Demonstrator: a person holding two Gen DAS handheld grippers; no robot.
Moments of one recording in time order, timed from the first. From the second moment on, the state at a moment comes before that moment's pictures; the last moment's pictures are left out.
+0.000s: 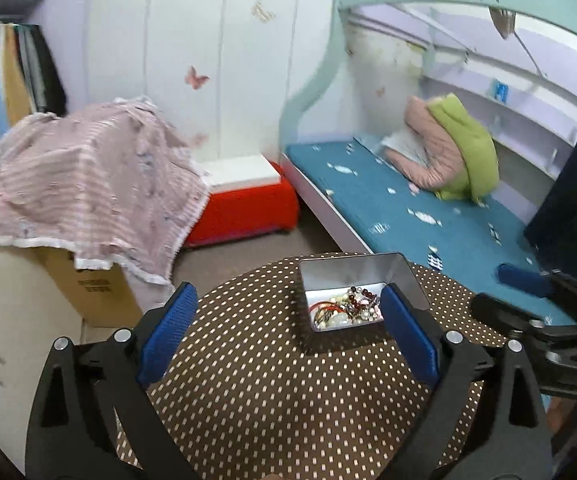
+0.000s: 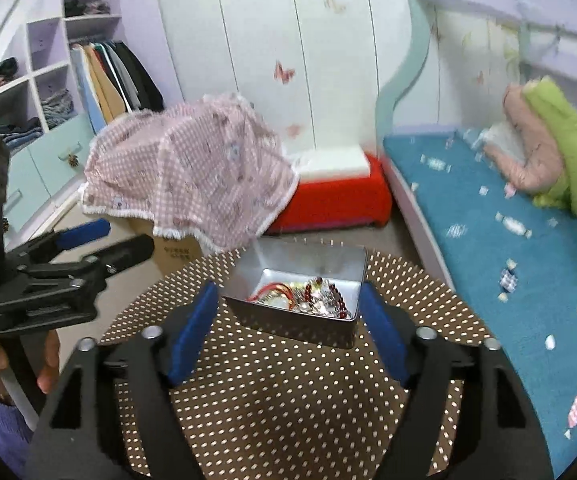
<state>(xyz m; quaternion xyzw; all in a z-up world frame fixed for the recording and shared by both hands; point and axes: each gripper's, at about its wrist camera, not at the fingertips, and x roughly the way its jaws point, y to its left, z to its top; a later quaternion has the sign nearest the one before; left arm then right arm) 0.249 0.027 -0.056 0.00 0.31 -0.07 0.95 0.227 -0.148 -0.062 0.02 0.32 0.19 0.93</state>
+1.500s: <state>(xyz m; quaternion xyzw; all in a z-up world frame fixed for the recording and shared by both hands) -0.014 0.019 0.004 0.03 0.04 0.01 1.00 0.003 -0.134 -0.008 -0.05 0.09 0.07 0.99</state>
